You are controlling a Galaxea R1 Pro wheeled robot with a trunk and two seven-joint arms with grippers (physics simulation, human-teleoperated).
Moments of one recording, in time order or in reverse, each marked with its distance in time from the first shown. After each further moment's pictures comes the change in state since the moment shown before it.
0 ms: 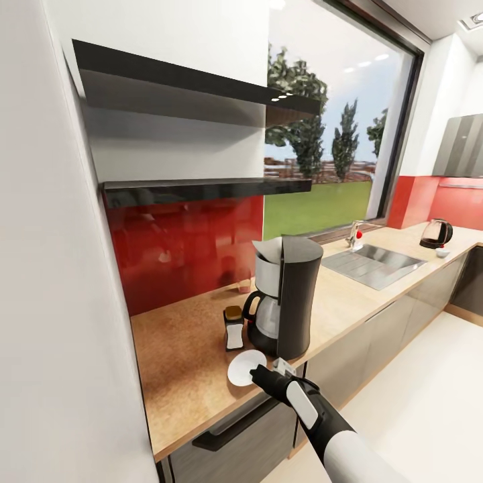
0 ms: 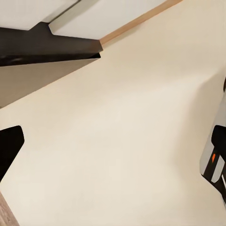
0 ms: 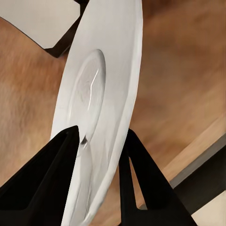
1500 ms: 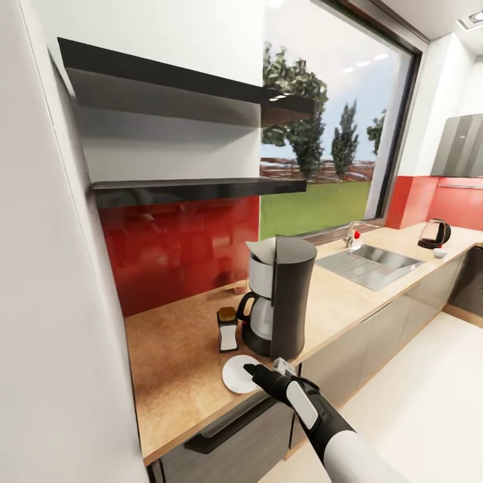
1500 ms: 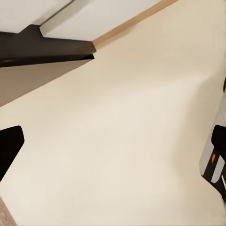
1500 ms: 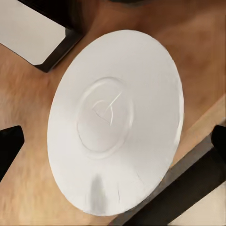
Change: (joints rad) left arm 0.000 0.000 0.000 -0.001 0.000 0.000 0.000; right arm 0.000 0.000 0.000 0.000 0.000 -0.005 0.000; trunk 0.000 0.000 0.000
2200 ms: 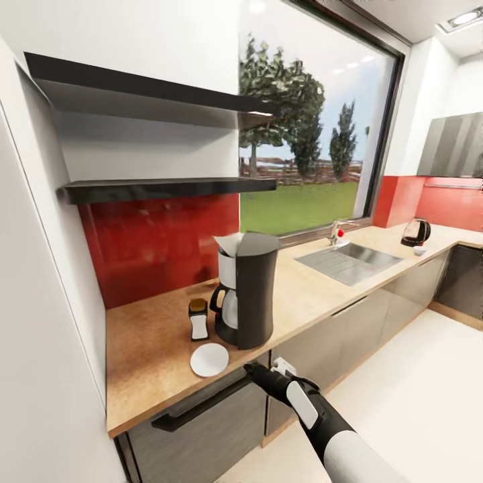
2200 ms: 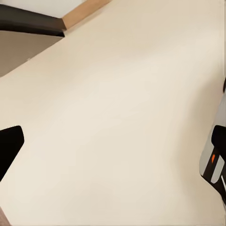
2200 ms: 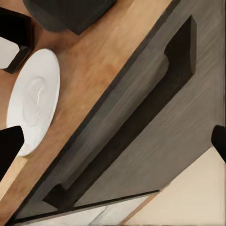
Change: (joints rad) left arm 0.000 0.000 0.002 0.000 0.001 0.000 0.001; right arm 0.000 0.000 0.000 0.000 -0.001 -0.001 0.000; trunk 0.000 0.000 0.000
